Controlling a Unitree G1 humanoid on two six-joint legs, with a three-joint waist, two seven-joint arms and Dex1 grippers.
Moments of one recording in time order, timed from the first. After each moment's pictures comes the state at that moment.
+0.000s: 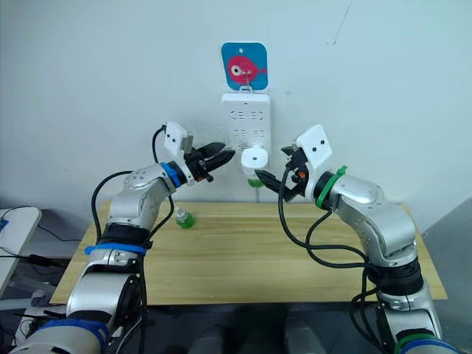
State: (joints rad) left arm -0.85 0.36 0.03 0.63 -0.30 0.12 -0.85; right arm -0.56 -0.42 0.06 -0.43 0.46 0.86 0.45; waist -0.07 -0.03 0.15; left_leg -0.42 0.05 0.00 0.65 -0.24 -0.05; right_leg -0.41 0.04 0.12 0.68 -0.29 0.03
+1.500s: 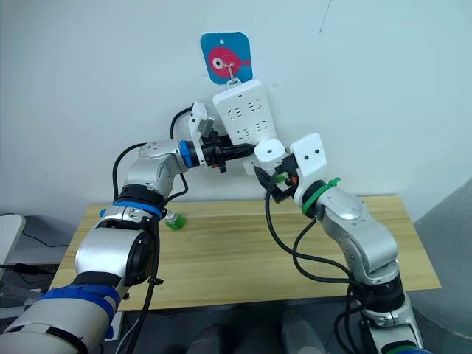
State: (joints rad) left arm -1.13 0.32 0.04 1.00 -0.21 0.04 -1.21; right arm -0.52 -0.27 0.13 -0.46 0.33 0.80 0.23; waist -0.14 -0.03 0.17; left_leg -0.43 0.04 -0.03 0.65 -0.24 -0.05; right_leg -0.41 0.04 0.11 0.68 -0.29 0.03
